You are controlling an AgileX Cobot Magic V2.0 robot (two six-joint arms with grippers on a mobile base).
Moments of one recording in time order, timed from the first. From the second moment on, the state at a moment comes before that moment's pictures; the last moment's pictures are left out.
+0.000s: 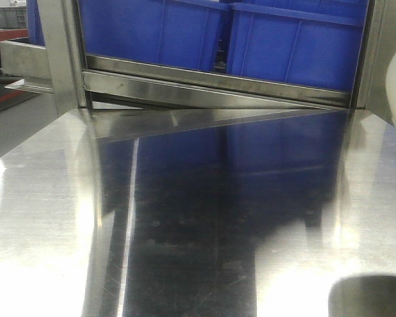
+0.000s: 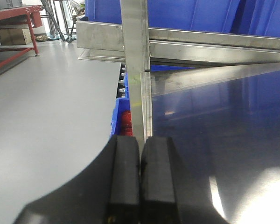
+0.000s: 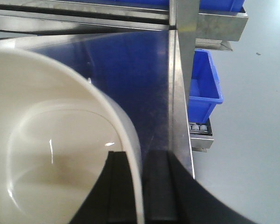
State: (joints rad) left arm -0.13 -0.01 0.01 0.00 0.16 0.04; right arm 0.04 0.45 -0.47 -0.01 0.49 0.15
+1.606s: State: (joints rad) left arm -0.13 -0.01 0.01 0.00 0.16 0.04; right arm 0.04 0.45 -0.47 -0.01 0.49 0.15
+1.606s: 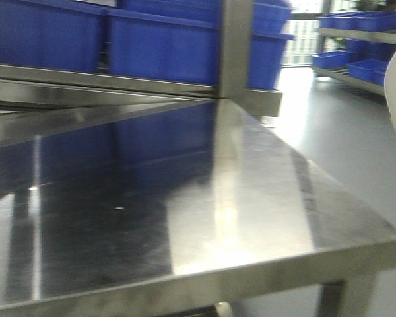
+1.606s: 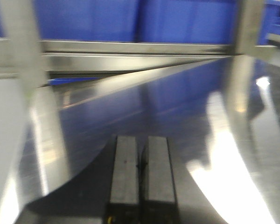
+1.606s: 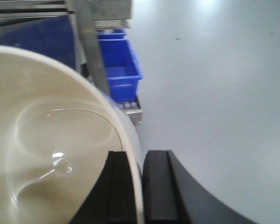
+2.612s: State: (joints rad) left arm -0.13 -0.01 0.01 0.00 0.16 0.04; right arm 0.04 0.45 -0.47 -0.01 0.49 0.15
